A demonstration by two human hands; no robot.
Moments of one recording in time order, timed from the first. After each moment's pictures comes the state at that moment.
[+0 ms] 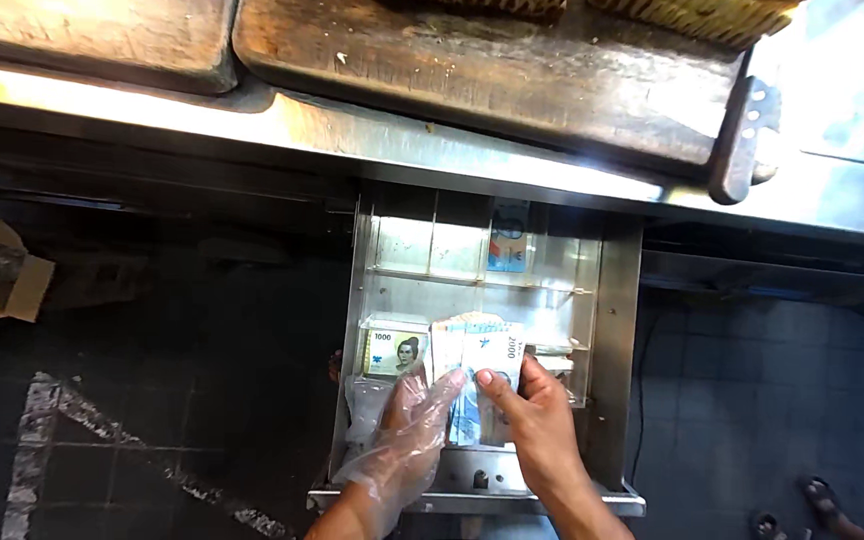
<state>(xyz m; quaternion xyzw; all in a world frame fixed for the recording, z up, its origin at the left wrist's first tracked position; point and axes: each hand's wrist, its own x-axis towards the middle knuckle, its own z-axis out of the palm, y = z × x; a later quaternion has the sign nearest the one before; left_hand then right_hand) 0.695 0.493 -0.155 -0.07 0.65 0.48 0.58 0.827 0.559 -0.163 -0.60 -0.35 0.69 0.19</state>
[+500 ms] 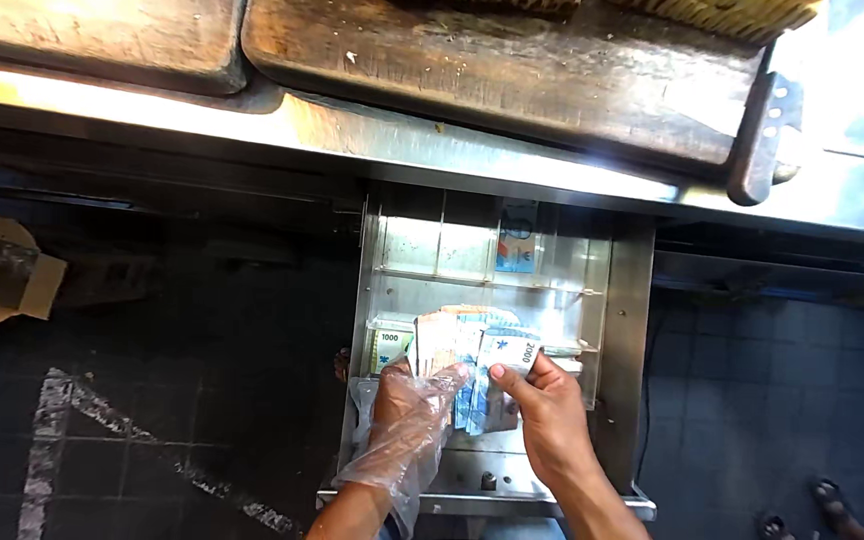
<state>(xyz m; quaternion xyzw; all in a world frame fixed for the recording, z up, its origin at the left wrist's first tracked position) 0.686 0.506 -0.158 -0.05 0.78 0.38 0.49 0.825 0.568 -0.171 -0.63 -0.30 0.69 0.20</state>
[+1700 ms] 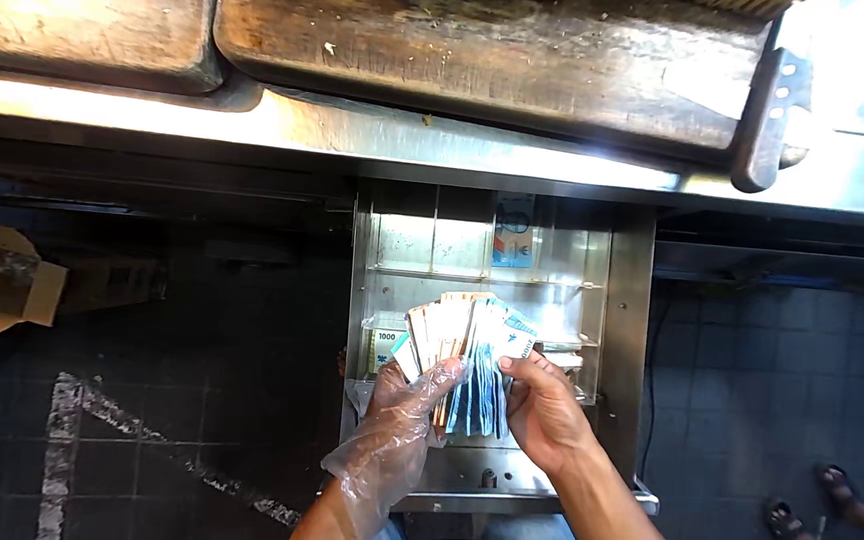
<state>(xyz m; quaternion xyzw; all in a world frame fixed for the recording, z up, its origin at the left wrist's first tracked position) 0.675 0.499 -0.154 -0.15 0.59 0.54 0.58 0.827 0.575 -0.177 -0.59 -0.02 0.78 0.22</state>
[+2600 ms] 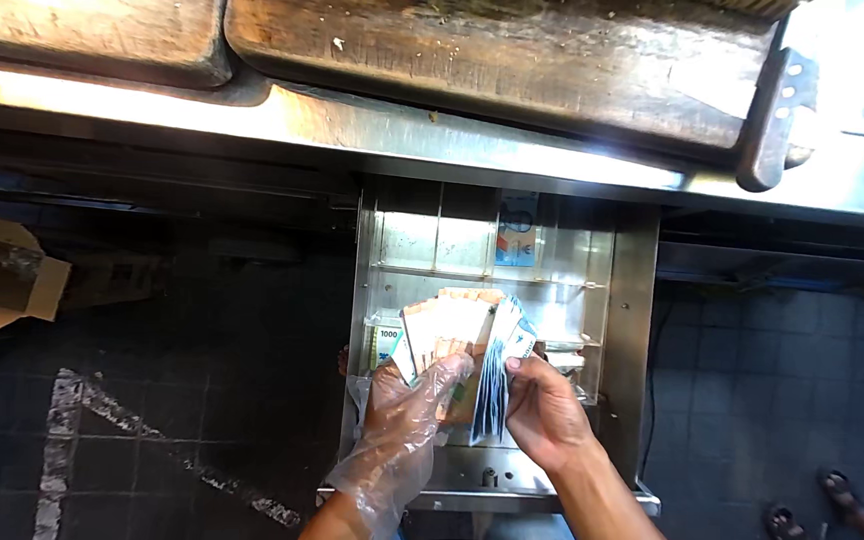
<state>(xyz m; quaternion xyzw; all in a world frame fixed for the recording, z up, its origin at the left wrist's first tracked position) 0.684 0.502 -0.150 -0.12 0.63 0.57 0.51 0.832 0.570 -0.182 -0.52 0.07 0.82 0.24</state>
